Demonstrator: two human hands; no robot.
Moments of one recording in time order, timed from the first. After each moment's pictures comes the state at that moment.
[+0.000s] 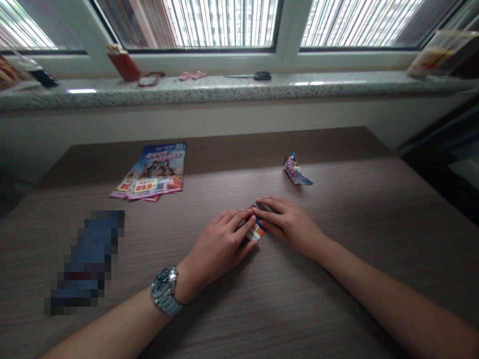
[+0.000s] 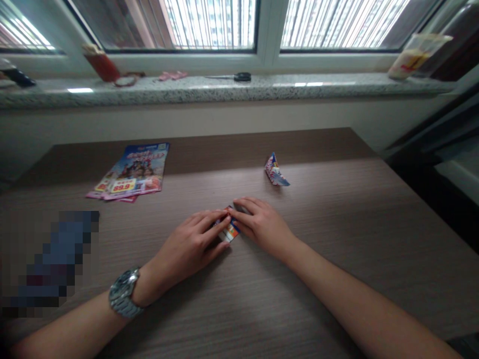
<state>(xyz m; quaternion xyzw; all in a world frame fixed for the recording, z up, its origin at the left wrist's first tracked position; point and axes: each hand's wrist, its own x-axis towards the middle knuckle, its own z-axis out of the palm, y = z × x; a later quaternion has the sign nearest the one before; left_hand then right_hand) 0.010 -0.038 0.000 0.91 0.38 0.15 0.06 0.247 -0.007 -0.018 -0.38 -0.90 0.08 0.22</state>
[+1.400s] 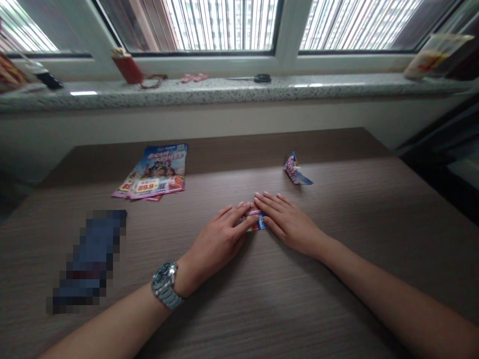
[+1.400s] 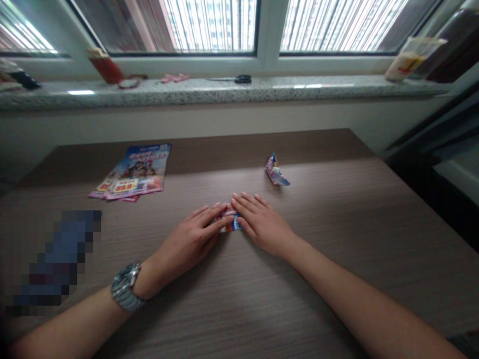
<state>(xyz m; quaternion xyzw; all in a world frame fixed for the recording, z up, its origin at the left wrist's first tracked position) 0.000 -0.030 -0.009 0.92 0.37 0.14 0.06 0.246 -0.007 -0.021 -0.42 -0.89 0.12 0.12</state>
